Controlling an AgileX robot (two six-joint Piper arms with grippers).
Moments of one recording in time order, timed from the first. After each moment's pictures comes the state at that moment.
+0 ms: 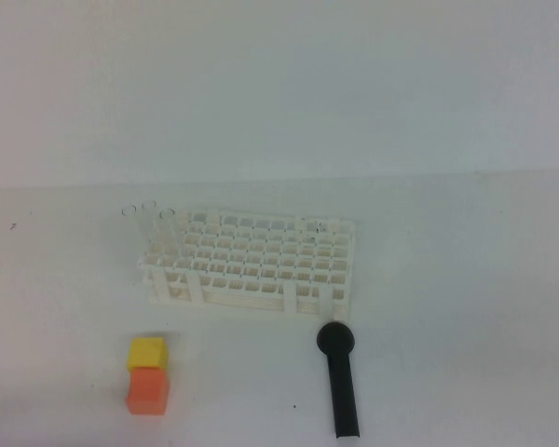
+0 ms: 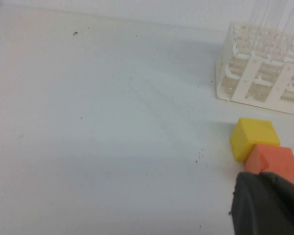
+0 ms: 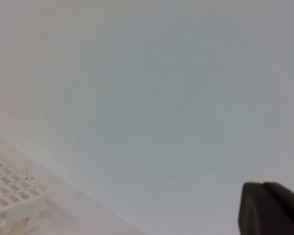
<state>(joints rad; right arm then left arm) 0.38 0.30 -0.16 0.16 -0.18 -0.64 -0.13 -0.03 0.03 0.02 0.33 -0.06</state>
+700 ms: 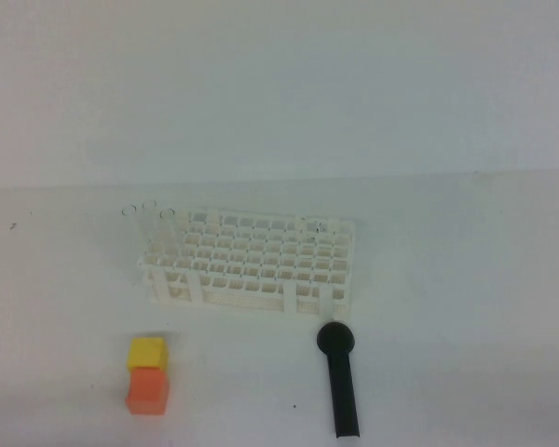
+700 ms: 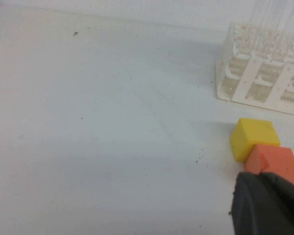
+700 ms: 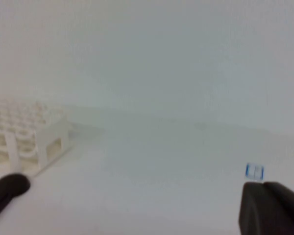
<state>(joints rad) 0.23 0.05 0.00 -0.11 0.11 0.01 -0.13 -0.03 0.03 0.02 0.33 -0.06</state>
